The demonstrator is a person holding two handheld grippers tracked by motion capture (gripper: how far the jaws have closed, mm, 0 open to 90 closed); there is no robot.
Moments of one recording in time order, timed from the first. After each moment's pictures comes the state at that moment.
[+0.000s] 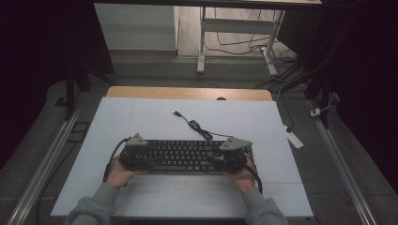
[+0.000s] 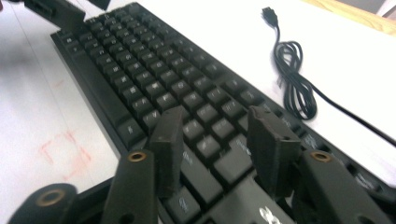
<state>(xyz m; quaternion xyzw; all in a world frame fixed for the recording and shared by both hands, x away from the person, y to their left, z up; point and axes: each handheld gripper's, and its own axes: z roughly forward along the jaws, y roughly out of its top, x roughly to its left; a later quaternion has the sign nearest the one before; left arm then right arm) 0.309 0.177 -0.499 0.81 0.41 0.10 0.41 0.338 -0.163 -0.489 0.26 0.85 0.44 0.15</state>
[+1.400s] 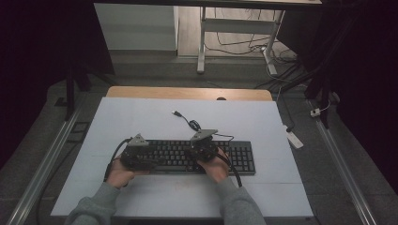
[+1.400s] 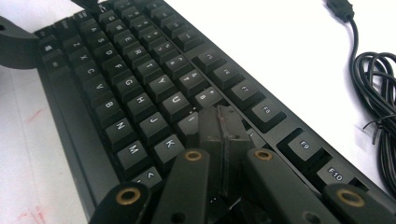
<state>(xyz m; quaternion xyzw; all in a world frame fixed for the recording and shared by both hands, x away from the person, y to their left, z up) 0.310 0.175 -0.500 0.81 0.41 0.09 0.40 0.377 -0.082 -0.513 0.25 0.88 0.39 0.10</state>
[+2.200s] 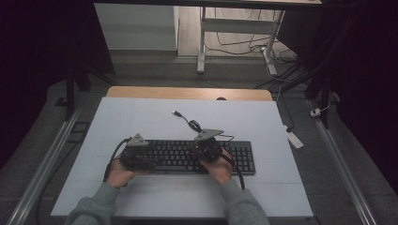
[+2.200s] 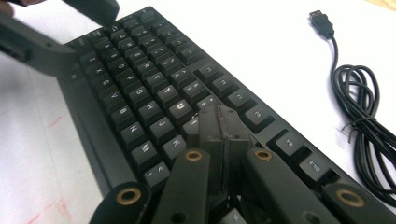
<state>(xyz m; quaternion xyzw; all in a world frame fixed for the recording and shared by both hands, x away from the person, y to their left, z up) 0.309 0.176 -0.499 0.81 0.41 0.10 0.41 0.367 -0.095 -0.499 0.25 0.87 0.42 0.11</state>
